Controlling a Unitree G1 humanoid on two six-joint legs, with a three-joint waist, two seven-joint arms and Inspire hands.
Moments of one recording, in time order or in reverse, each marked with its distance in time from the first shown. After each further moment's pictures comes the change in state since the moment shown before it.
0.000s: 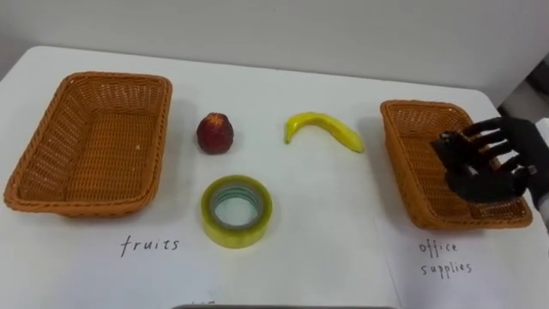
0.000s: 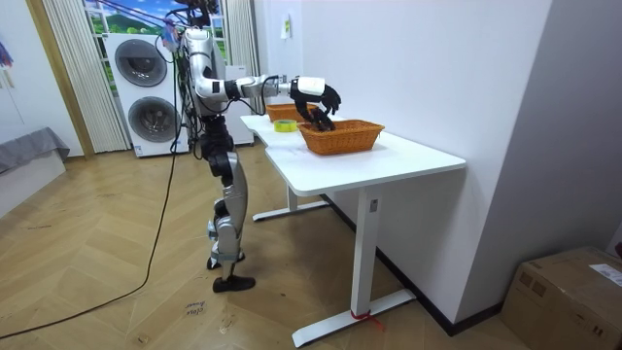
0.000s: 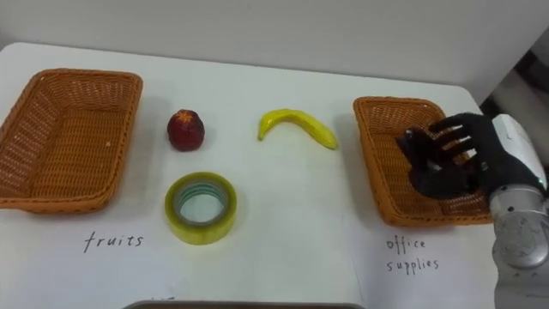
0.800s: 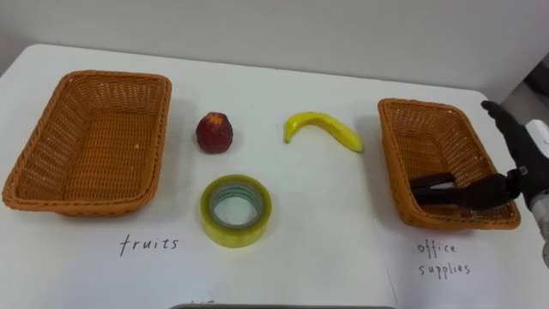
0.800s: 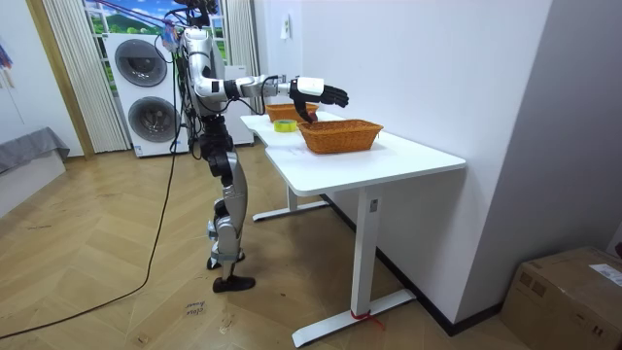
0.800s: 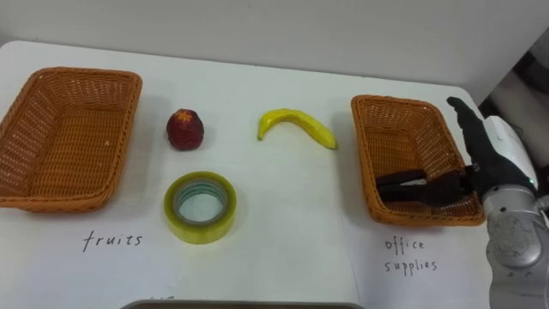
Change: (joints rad) left arm -0.010 0.000 0.001 0.000 -0.003 -0.001 -0.021; right arm 0.000 0.000 0.018 0.000 -0.001 0.000 0.002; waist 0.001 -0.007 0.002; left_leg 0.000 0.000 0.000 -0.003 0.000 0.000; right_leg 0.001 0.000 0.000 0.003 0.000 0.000
